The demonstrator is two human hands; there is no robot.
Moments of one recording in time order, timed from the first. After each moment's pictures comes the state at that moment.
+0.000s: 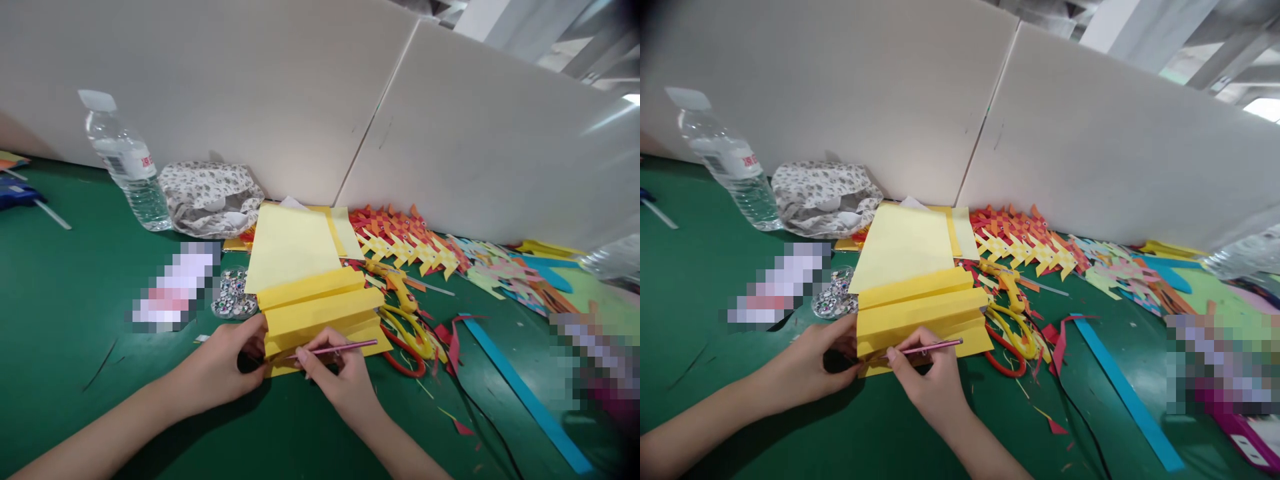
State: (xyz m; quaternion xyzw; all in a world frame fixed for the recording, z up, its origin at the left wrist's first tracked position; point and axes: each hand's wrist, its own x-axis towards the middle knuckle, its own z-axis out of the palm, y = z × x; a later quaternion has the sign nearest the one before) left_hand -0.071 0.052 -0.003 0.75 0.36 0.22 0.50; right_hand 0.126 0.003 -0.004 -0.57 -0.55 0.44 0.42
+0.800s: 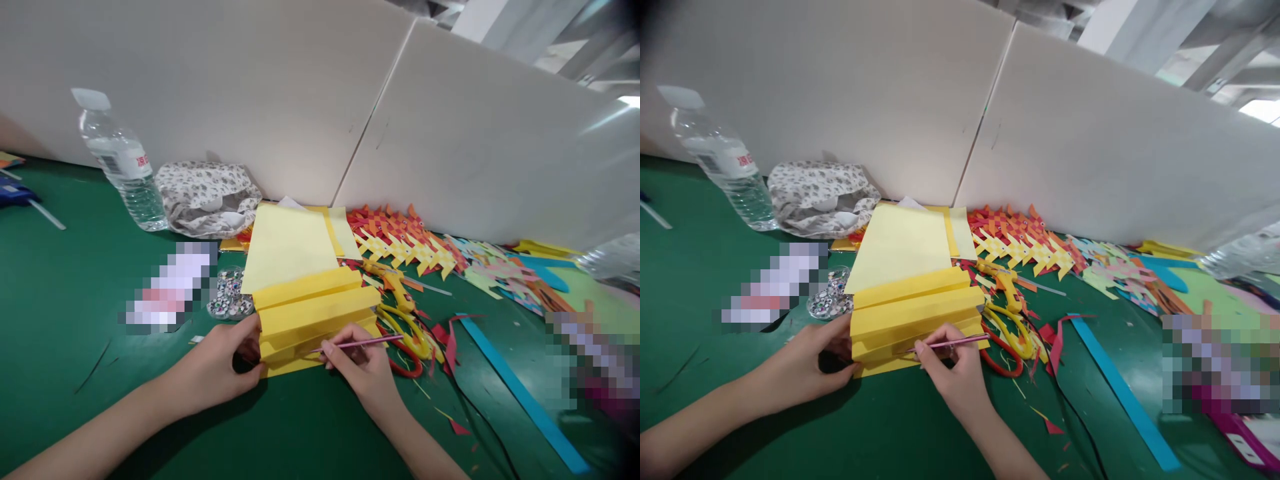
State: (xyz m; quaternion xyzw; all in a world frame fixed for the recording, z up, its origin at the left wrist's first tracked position) left_hand -0.071 0.050 0.000 0.75 0.37 0.21 0.51; right_hand 0.160 0.002 -0.003 -0.57 -0.53 0.43 0.45
